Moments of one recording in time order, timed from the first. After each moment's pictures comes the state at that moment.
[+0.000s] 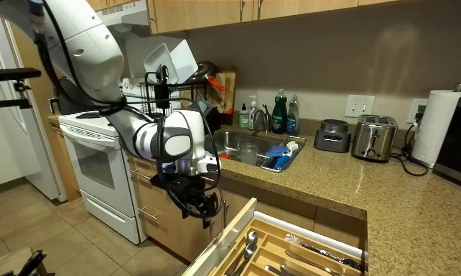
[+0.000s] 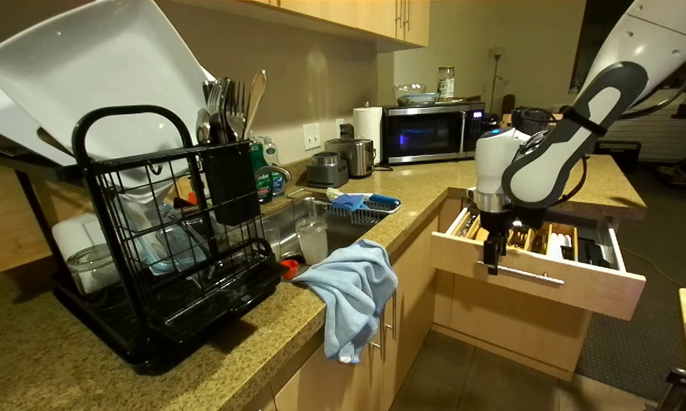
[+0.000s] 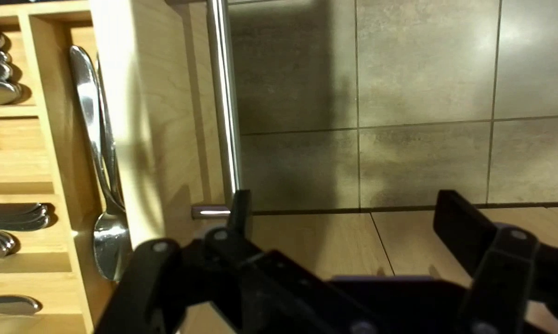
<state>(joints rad) -0.03 0.31 -0.08 -2.33 -0.19 2.55 -0.02</state>
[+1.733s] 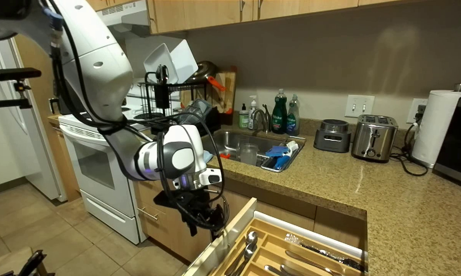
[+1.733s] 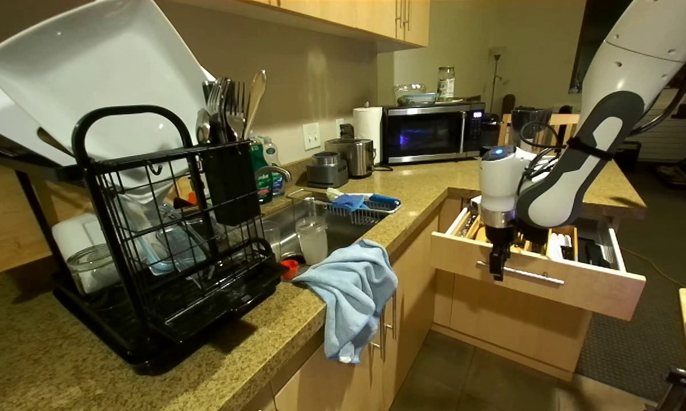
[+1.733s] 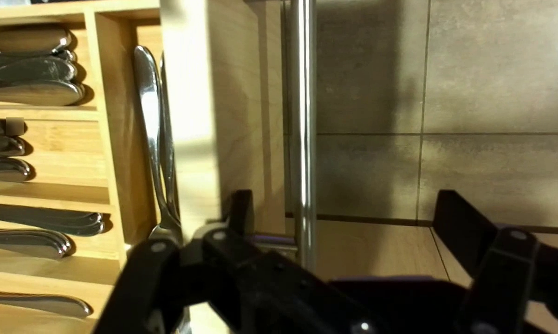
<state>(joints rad) 0.06 0.41 -0.23 -2.34 -0.43 2.67 0.15</state>
